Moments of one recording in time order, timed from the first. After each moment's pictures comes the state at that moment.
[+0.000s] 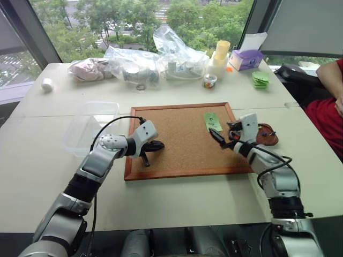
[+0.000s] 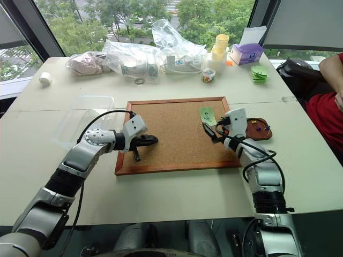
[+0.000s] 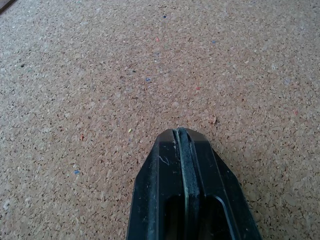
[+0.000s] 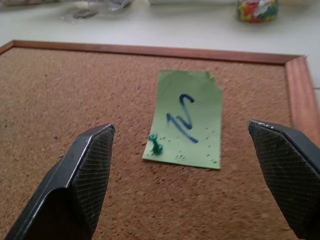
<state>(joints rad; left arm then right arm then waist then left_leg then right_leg) -0.53 0.50 -0.30 0.11 -0.12 0.47 -0.89 -0.33 -0.37 -0.08 0.08 0.30 0.41 0.44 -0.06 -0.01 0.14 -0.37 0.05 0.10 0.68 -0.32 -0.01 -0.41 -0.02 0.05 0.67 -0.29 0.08</state>
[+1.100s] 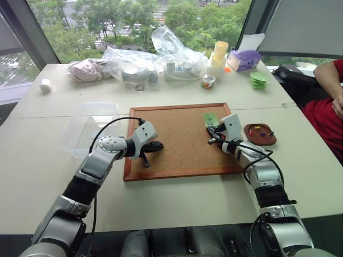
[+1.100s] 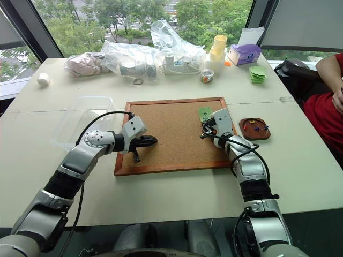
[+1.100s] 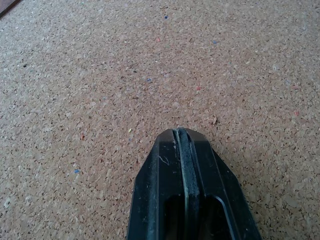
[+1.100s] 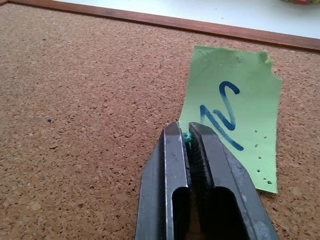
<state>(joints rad) -0.50 0.50 -0.30 0.09 -0.12 0.48 -0.87 -0.45 -0.33 -0.01 0.28 0.17 0.33 0.48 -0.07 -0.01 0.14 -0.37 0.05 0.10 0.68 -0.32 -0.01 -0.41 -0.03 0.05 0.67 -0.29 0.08</state>
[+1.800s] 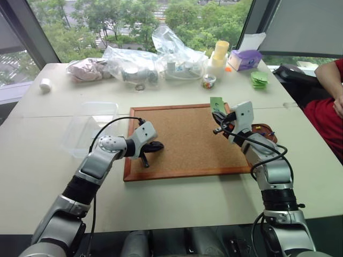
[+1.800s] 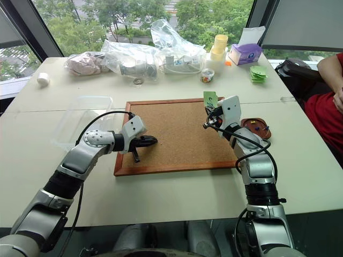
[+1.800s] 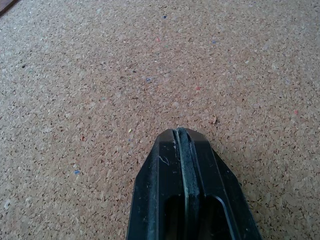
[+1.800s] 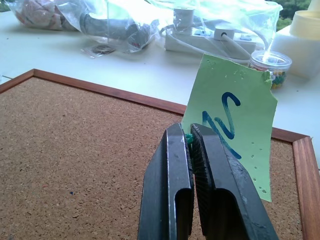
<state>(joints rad) -0.51 0.50 -0.30 0.08 -0.11 0.47 -0.89 -0.41 -0.33 -0.08 0.01 0.20 0.39 0.42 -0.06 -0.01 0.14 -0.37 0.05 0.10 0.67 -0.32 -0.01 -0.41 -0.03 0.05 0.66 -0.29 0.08</state>
